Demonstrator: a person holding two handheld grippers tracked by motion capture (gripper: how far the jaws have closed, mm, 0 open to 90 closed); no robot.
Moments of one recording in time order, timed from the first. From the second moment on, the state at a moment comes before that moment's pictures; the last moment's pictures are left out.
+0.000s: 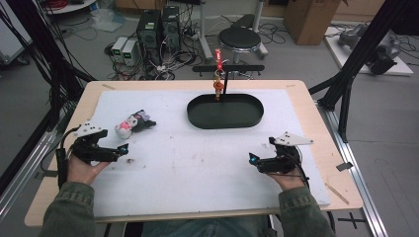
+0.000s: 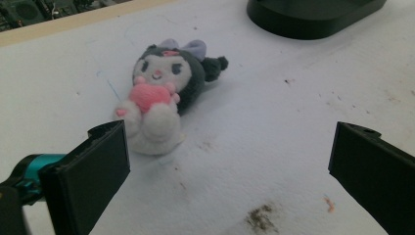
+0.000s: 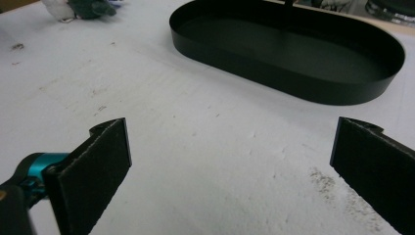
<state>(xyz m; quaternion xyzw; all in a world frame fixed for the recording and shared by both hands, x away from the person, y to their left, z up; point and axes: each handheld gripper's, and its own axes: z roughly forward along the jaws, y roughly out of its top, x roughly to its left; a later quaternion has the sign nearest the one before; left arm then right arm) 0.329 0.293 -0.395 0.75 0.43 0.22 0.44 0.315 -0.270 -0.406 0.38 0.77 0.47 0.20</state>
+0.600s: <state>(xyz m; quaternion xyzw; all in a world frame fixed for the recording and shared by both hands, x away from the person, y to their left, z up) 0.407 0.288 -0.372 0.81 0.40 0.19 0.38 0.310 -0.296 -0.415 0.37 0.77 0.48 0.20</state>
